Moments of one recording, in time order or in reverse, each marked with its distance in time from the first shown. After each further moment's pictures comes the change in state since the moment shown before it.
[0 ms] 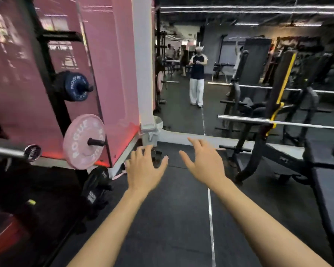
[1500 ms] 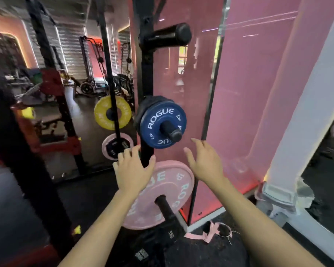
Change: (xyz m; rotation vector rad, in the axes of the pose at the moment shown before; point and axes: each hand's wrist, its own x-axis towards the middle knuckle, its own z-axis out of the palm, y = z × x) left_hand 0.515 -0.385 0.104 0.503 0.515 -0.740; right_hand 0.629 -0.222 0.508 0.578 -0.218 -0.635
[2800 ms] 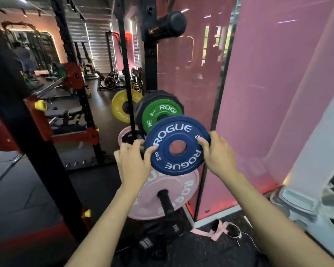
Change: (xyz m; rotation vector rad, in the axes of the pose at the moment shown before) left_hand -0.006 0.045 -0.003 -0.156 0.230 0.017; right_hand 0.035 0.058 -0.015 0.158 0.033 -0.064
